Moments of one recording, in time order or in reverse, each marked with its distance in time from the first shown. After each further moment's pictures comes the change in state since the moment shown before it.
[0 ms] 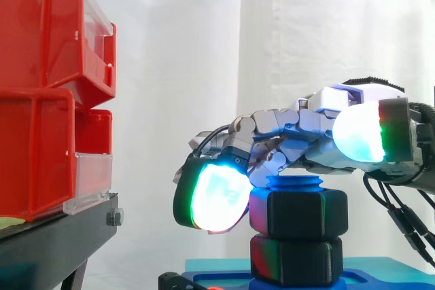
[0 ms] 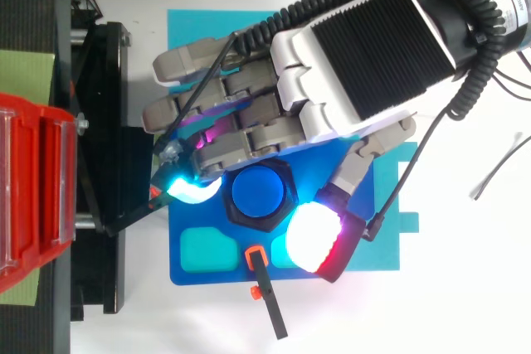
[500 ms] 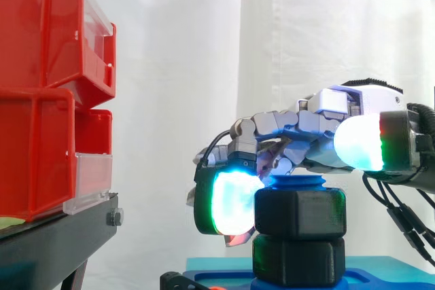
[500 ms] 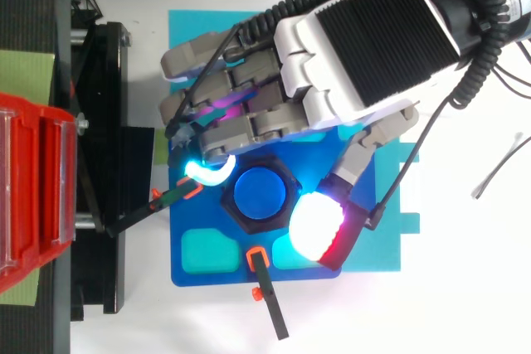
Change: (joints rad) arm -0.012 0.000 0.000 0.004 -0.012 0.000
